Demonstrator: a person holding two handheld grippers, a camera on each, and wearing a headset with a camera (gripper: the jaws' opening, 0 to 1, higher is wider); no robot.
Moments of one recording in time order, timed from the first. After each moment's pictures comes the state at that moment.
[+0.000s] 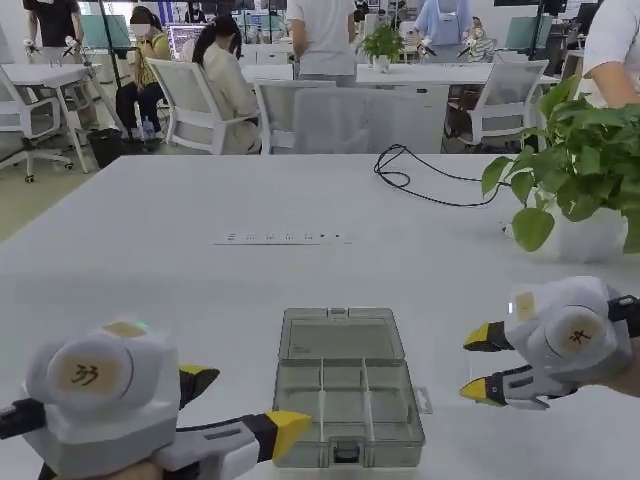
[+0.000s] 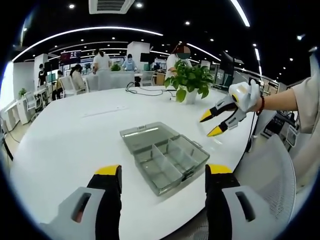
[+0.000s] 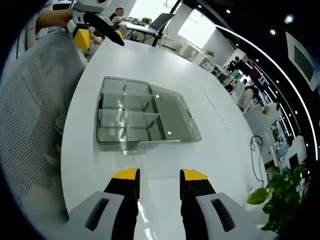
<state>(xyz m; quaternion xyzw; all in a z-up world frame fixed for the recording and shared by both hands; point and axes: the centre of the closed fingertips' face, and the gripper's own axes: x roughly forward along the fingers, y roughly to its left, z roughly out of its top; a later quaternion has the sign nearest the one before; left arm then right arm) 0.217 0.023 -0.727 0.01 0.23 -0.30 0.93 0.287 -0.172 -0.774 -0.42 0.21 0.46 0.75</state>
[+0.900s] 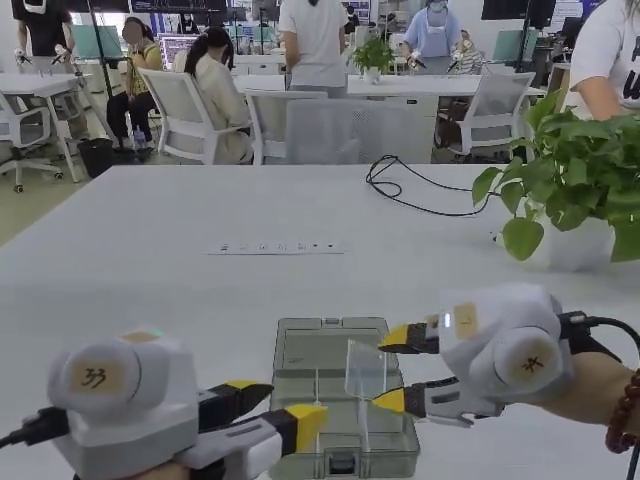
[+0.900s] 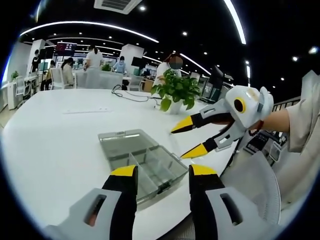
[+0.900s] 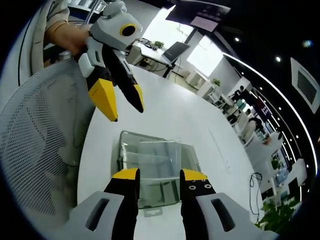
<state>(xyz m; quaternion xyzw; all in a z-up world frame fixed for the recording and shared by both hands) 0.215 -0.013 -0.717 -0.07 0.21 -0.36 0.91 0.247 -0.070 -0.729 -0.41 0.10 0.52 0.74</state>
